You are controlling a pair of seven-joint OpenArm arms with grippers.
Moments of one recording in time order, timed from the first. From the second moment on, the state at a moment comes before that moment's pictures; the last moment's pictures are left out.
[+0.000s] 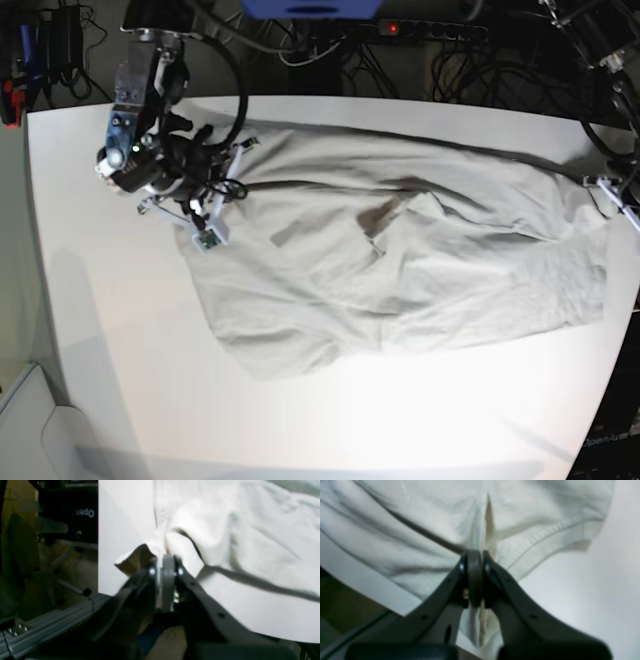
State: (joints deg) left arm 2.1 -20.8 -39.1 98.3 -8.0 -33.4 66.6; right arm -5.0 -5.1 11.1 105.4 6.1 39.7 -71.9
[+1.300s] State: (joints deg) left arm 17.7 -16.7 -39.3 110.6 -8.6 -33.5 66.4; right arm -6.3 0.4 31.4 113.4 15.7 39.7 -72.3
